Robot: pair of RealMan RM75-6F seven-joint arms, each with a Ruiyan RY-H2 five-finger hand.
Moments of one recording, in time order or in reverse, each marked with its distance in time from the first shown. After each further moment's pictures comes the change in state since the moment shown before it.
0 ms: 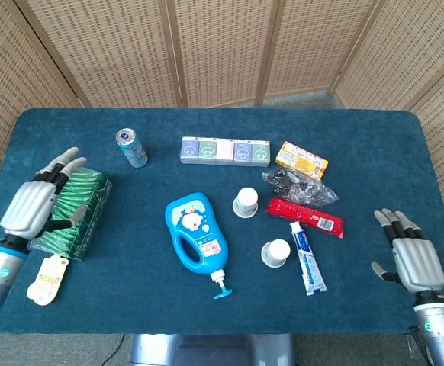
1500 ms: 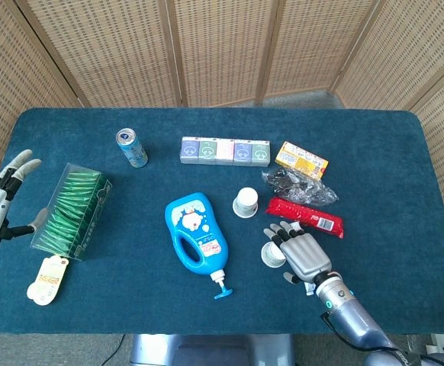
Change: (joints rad) left arm 0.174 0.051 -0.031 0.096 0.119 0.044 -0.247; right arm 0.434 -0.216 -0.018 -0.174 0.399 -0.305 -0.487
